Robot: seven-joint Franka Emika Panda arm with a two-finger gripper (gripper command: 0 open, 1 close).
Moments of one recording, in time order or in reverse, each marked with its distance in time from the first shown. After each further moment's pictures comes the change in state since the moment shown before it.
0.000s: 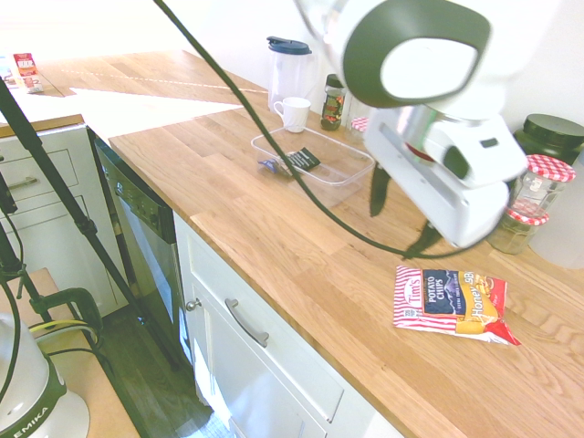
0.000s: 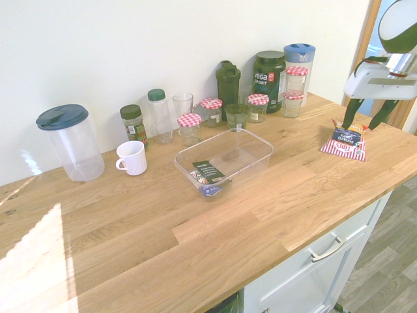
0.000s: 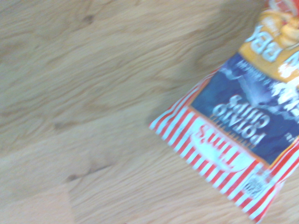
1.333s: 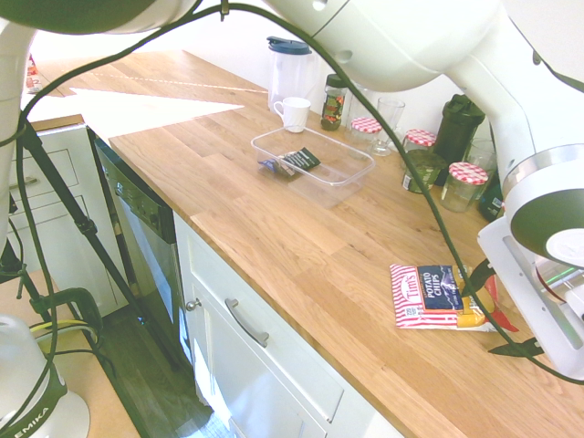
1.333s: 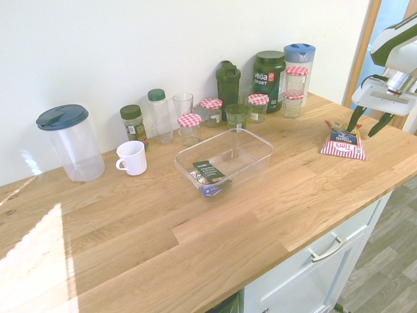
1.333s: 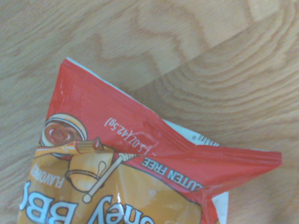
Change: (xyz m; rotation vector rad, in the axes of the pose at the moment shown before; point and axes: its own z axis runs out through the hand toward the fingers) arm 0.137 0.008 0.105 0.060 -0.124 0.078
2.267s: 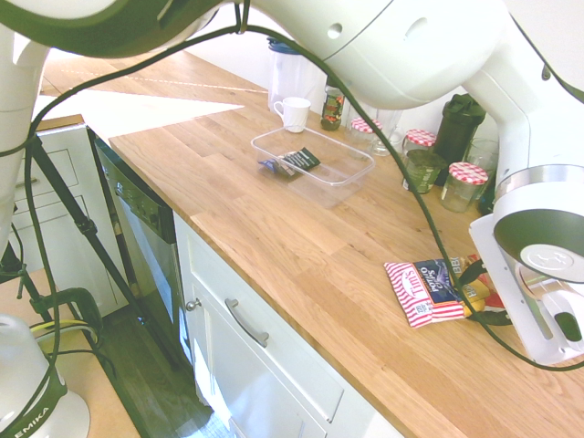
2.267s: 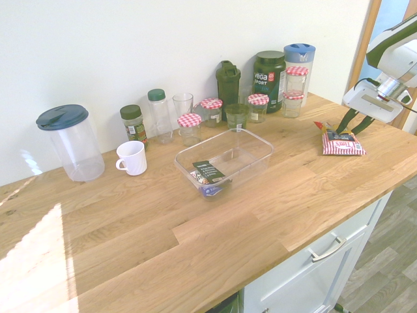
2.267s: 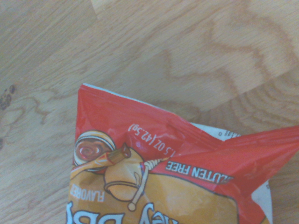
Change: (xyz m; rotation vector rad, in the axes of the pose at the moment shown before) arm -0.005 -0.012 0.015 0.112 -0.071 -0.025
